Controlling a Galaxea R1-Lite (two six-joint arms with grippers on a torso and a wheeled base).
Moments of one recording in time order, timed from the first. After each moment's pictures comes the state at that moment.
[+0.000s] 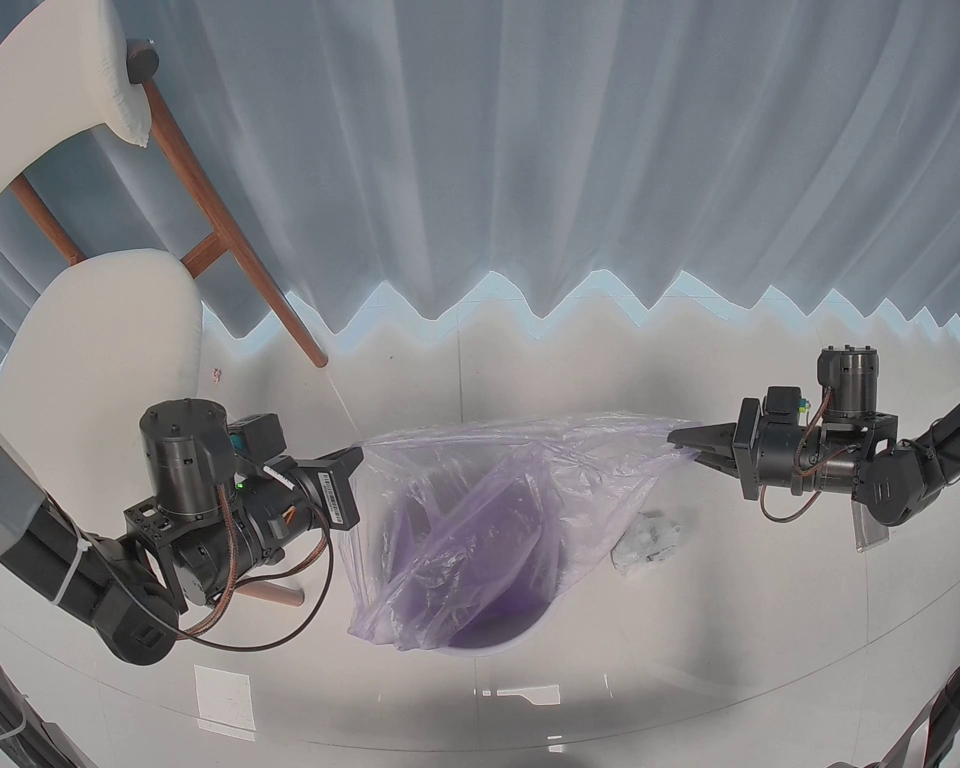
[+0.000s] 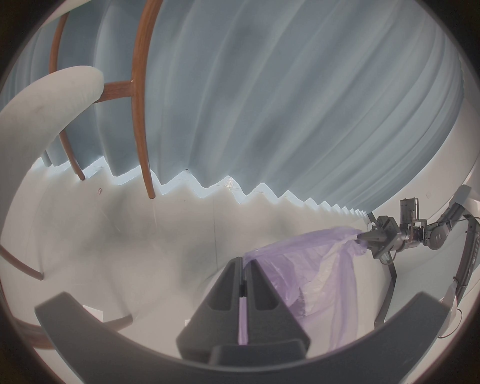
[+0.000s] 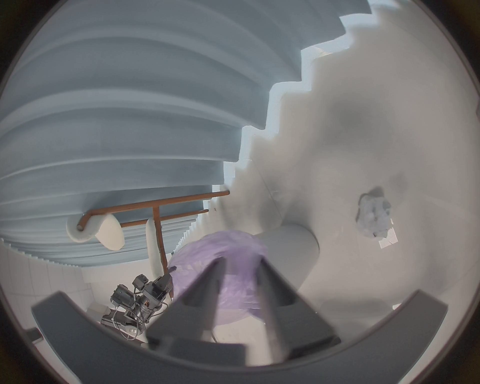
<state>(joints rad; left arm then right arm) -0.46 1.79 -0.54 -1.04 0.03 -0.30 0.02 1.87 -0.82 -0.61 0.67 0.77</state>
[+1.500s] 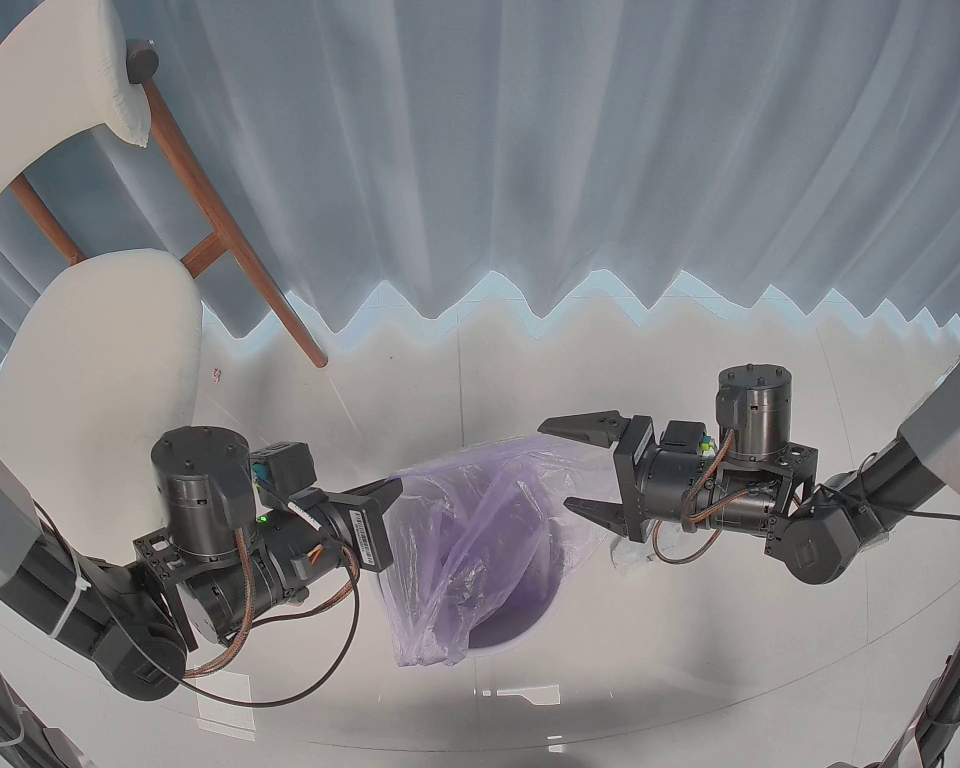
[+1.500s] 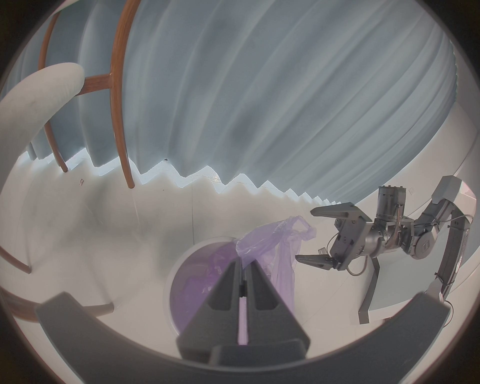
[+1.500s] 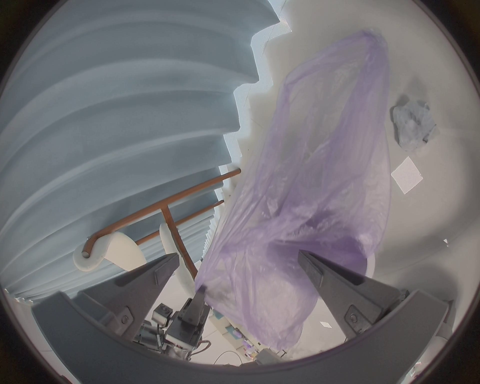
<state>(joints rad) -0.58 1.76 -0.49 -1.04 0.03 -0.33 0.36 1.97 -0.85 -0.80 0.44 1.24</state>
